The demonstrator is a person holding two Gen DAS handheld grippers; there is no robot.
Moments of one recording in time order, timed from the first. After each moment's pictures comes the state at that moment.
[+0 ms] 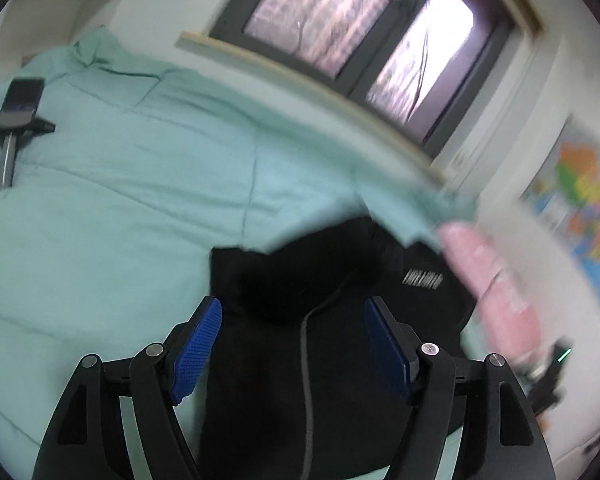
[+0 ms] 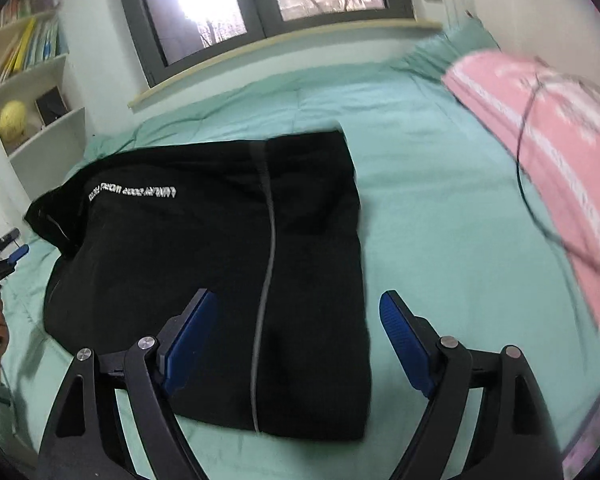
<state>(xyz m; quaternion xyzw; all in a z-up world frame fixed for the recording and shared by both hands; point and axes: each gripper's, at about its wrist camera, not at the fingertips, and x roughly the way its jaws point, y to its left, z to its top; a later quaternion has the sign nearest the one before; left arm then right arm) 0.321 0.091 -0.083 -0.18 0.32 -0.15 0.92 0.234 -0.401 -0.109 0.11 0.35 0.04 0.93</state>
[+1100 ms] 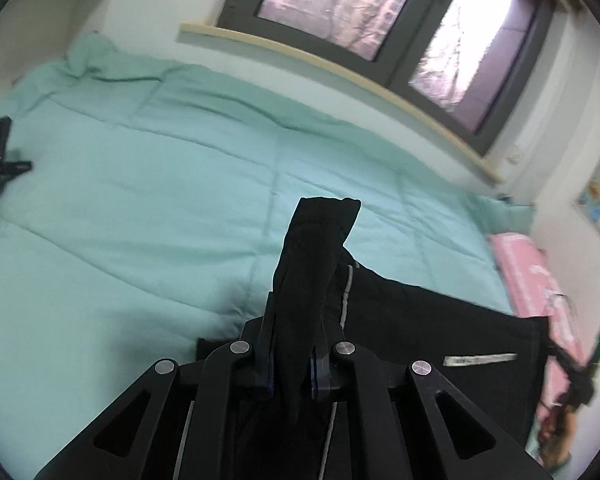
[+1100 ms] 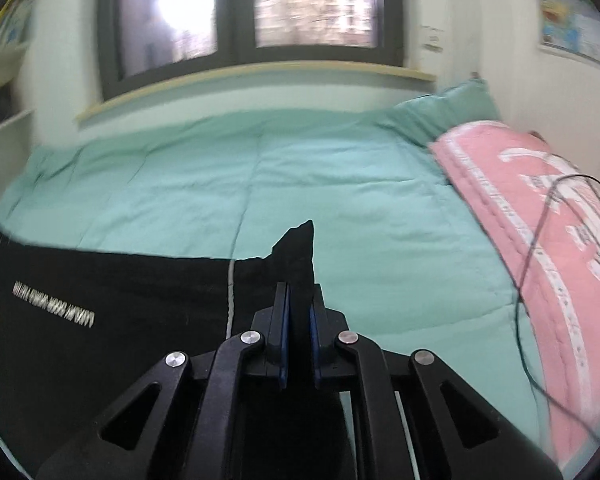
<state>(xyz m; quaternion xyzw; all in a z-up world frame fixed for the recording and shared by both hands) 0.451 0.056 -0.059 -0.16 0.36 -0.07 0.92 0.398 -0.388 -0.082 0.05 0.32 -0.09 0.94</state>
